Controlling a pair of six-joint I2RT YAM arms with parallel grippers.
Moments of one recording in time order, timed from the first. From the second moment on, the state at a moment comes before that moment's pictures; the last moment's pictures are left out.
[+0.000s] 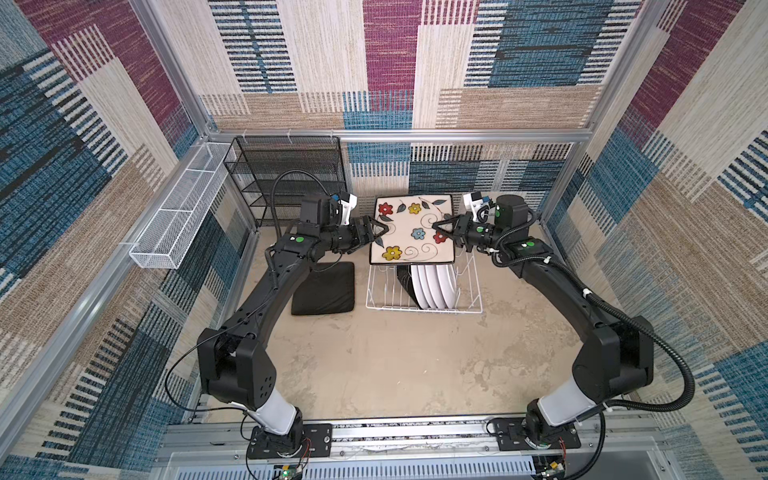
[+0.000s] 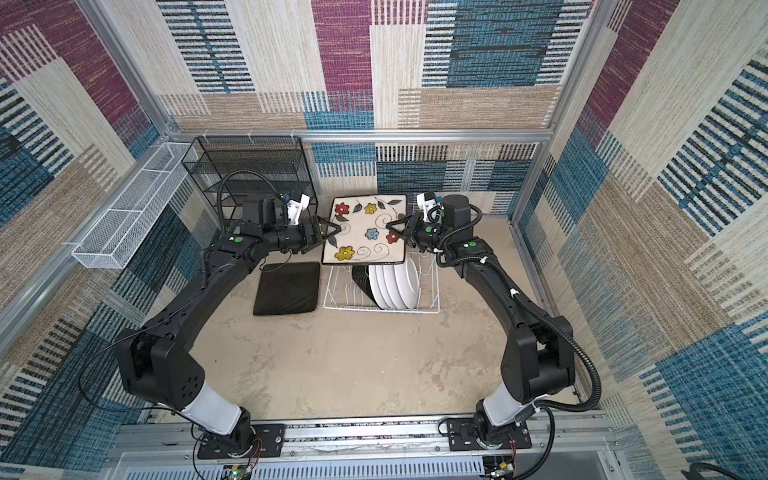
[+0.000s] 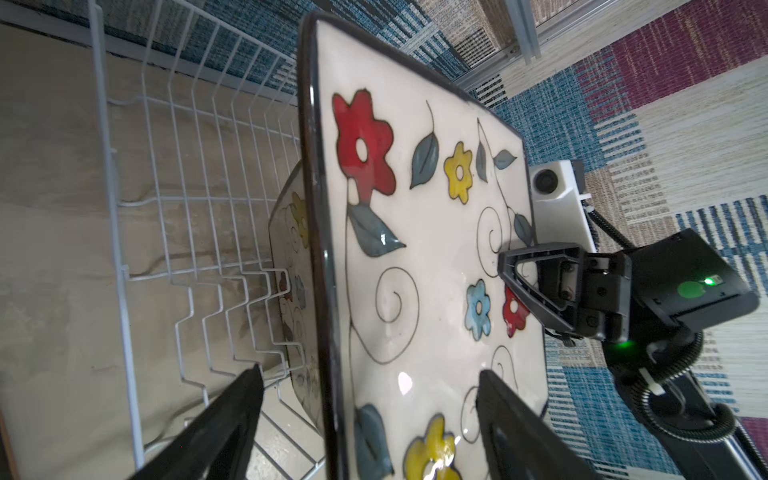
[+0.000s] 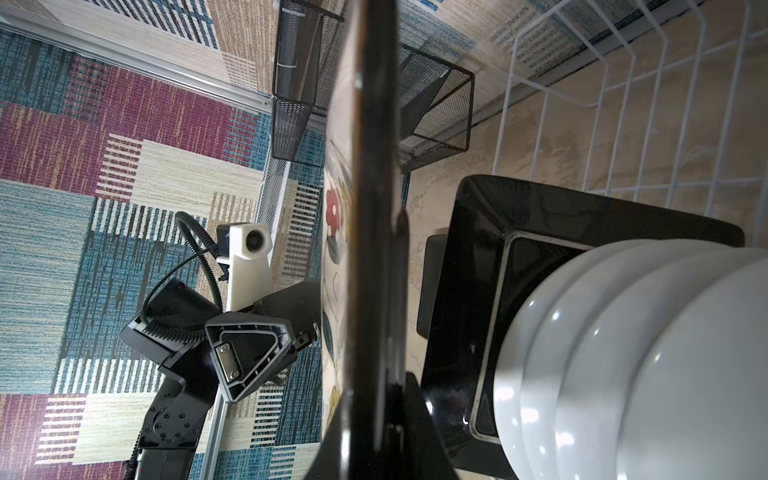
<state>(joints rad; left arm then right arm) -0.27 1.62 1.53 -0.43 0.70 -0.63 0.25 1.59 1.38 -0.10 -0.78 0.98</state>
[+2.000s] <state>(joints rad) -0.27 1.62 1.52 -0.40 0.92 -0.73 0.25 1.50 1.32 0.01 -0.74 0.85</state>
